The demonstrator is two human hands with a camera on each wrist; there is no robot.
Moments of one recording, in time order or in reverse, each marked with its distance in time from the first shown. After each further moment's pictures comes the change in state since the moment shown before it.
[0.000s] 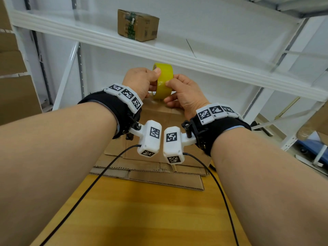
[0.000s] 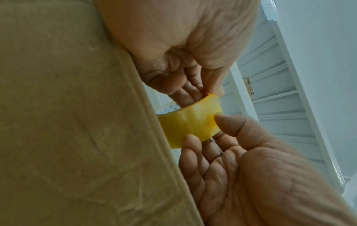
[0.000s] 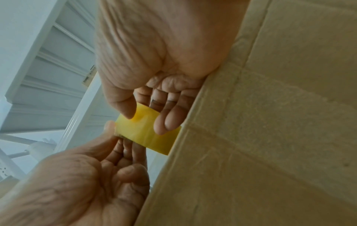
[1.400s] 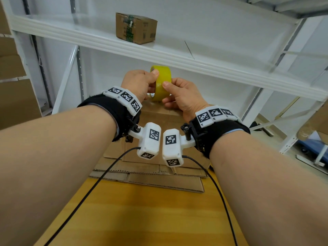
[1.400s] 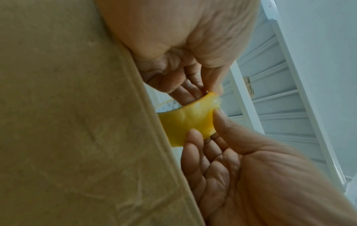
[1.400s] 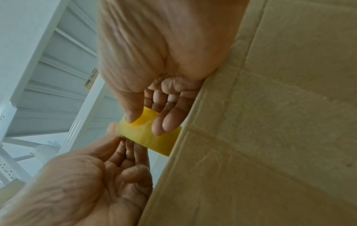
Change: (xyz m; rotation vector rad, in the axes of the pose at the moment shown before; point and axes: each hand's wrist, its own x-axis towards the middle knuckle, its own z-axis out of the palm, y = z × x) left_hand 0.000 0.001 0.002 -0.019 0.011 -0.011; right_hand 0.003 0.004 -0.003 -0.026 -0.024 -0.042
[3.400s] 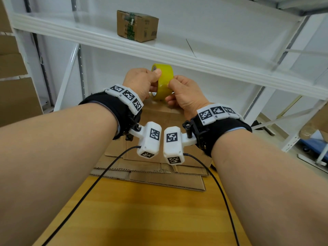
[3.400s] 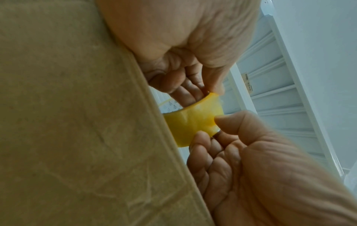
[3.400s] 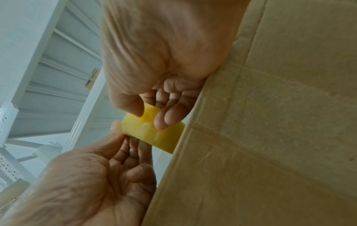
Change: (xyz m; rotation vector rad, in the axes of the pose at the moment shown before) left_hand -0.003 0.001 0.000 0.051 -0.010 0.025; right_hand 0.003 -0.002 0.005 -0.042 0.064 0.010
